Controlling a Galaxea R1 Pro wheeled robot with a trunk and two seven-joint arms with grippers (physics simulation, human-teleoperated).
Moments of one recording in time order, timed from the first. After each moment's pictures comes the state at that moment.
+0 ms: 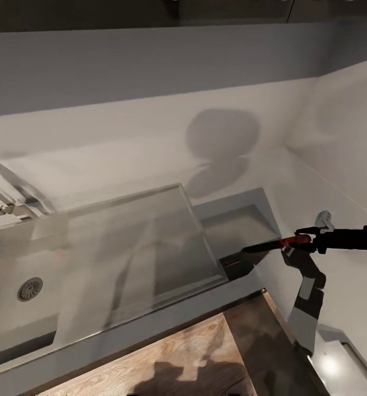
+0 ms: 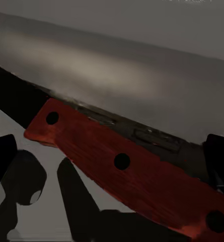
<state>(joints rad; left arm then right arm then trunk) 0.30 0.07 -0.23 -0.81 0.38 -0.02 0.25 -1.11 -0.60 0.00 -0.50 0.18 0.07 1.35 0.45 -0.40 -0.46</state>
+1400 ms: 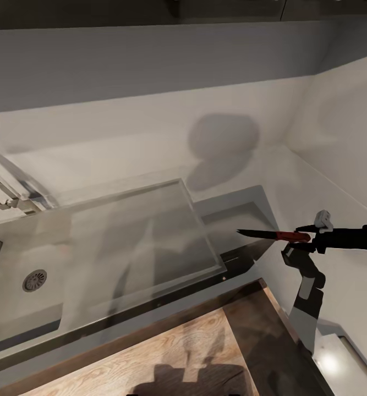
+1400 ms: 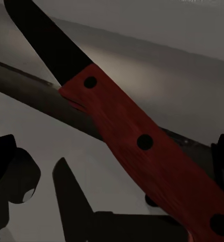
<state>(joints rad) 0.30 0.07 -0.23 -0.82 0.38 -0.02 0.25 -1.11 -0.60 0.00 -0.51 0.19 0.03 1.35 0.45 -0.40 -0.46</state>
